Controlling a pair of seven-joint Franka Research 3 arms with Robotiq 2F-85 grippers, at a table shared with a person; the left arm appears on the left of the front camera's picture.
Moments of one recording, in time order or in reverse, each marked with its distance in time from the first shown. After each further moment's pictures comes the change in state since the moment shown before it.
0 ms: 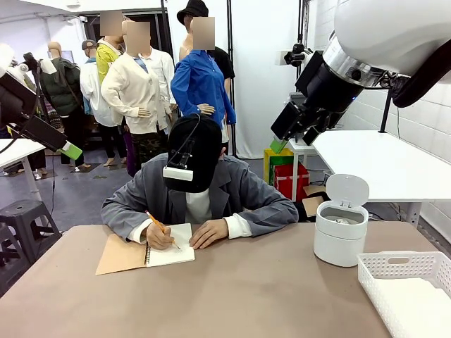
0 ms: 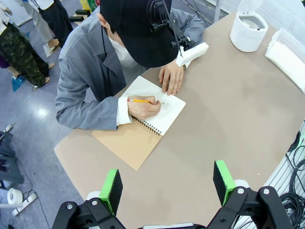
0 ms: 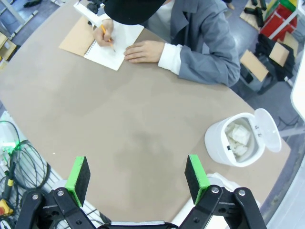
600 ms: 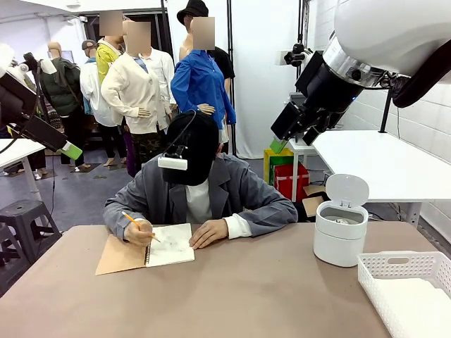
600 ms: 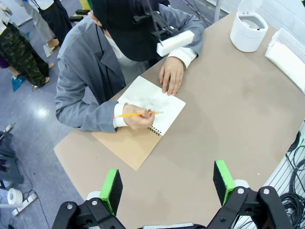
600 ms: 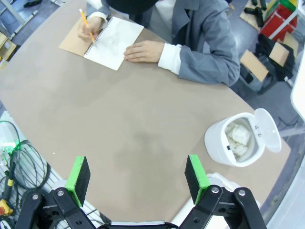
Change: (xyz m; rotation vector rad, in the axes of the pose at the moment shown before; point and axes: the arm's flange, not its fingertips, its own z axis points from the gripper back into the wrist) left arm 0.000 0.000 0.000 0.000 0.000 0.000; right arm 0.000 0.000 0.000 0.000 0.000 0.000
